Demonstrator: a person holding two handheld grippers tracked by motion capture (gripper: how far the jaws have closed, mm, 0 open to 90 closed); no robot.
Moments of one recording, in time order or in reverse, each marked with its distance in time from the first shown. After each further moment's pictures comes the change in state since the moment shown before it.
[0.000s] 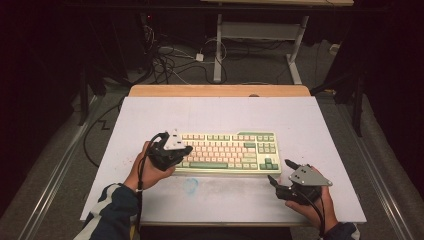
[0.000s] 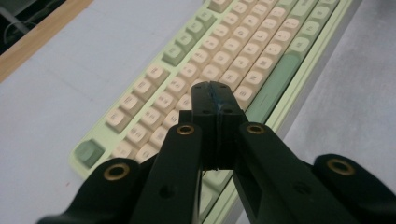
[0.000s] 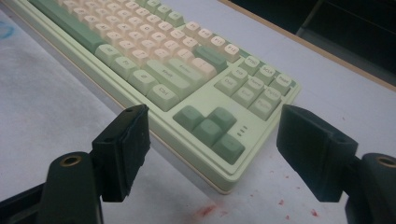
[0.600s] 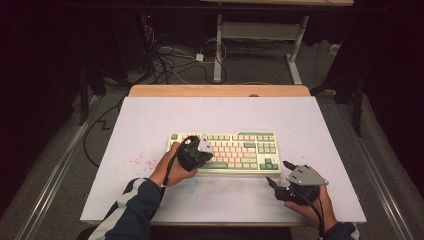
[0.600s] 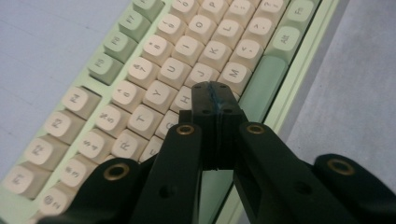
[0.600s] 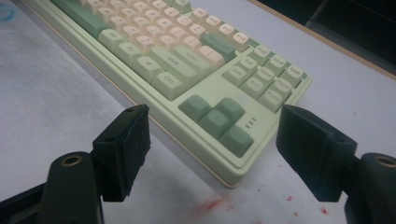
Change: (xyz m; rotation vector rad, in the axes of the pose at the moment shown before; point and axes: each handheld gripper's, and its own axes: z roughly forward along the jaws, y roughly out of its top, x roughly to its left) left arm -0.020 -0.021 0.060 0.161 -0.015 0.061; right arm 0.001 -0.003 0.005 0.036 0.018 -0.019
